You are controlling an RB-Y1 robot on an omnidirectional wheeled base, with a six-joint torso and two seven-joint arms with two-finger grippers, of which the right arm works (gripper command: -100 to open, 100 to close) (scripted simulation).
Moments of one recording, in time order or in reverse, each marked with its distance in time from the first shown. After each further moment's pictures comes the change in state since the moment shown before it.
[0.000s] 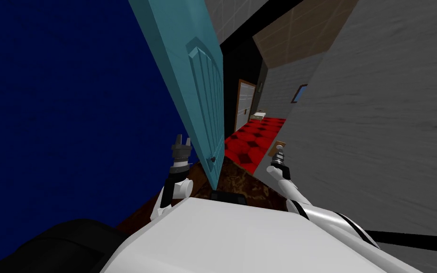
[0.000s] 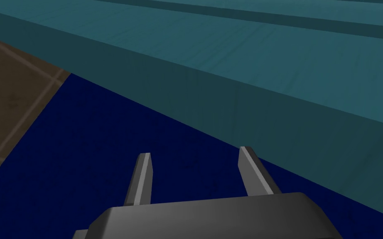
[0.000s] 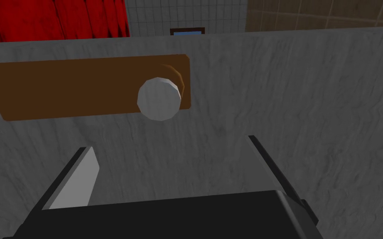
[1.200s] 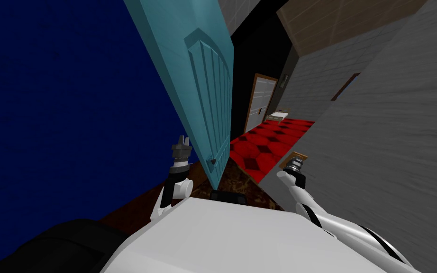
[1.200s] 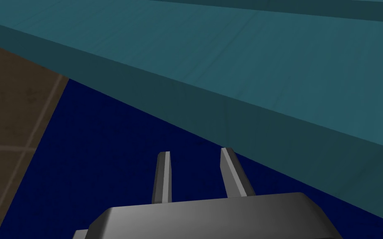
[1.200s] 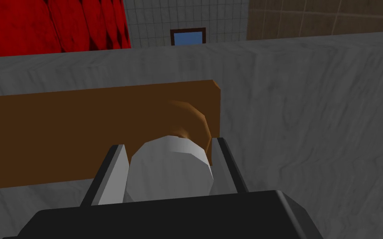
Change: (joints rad) arm 0.047 -0.070 -0.105 0.060 -0.047 -0.071 -0.026
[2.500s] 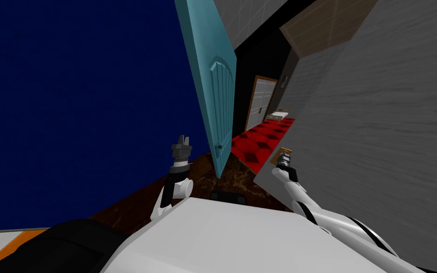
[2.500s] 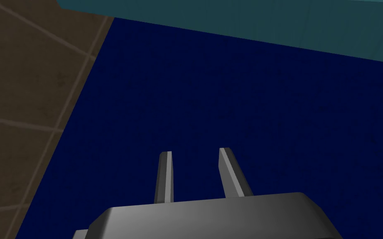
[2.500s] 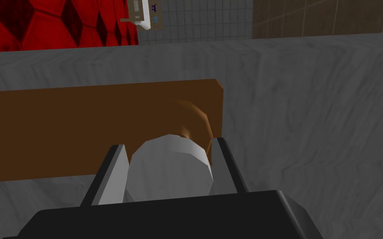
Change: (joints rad) arm -0.031 0.013 0.077 -0.027 0.095 0.096 -0.069
